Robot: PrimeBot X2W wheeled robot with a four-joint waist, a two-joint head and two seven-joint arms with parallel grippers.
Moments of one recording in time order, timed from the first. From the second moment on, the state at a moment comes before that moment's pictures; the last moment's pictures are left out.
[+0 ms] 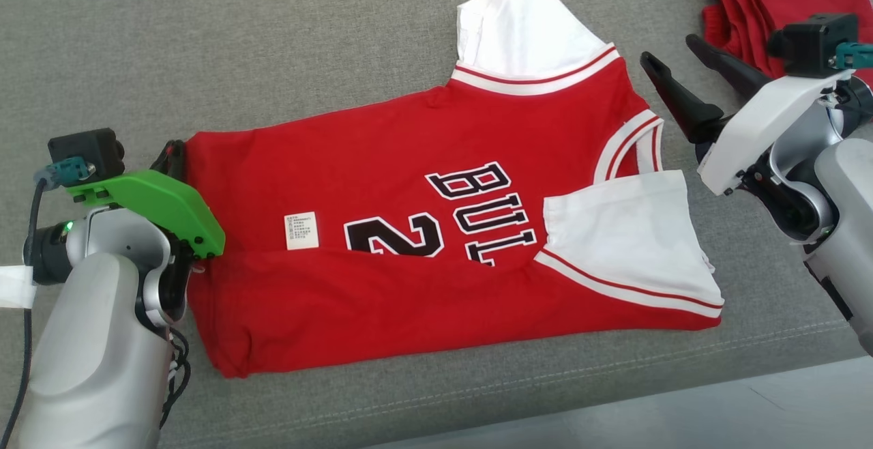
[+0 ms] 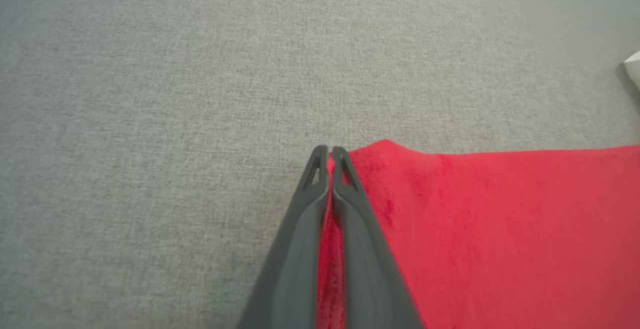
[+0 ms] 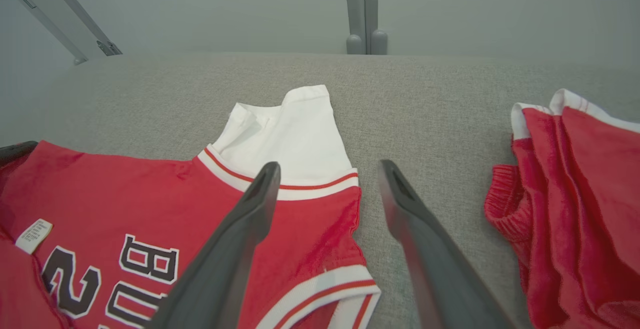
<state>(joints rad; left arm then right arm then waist) -0.52 0.18 -0.22 0.47 -0.53 0.11 0.17 -0.65 -0.50 0.61 0.33 0.76 0.11 0.05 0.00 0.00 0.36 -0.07</state>
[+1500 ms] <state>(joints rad) -0.53 0.03 -0.41 0.26 -0.50 0.05 -0.15 -1.07 -0.55 0.61 0.68 0.75 0.11 0.36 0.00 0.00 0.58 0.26</state>
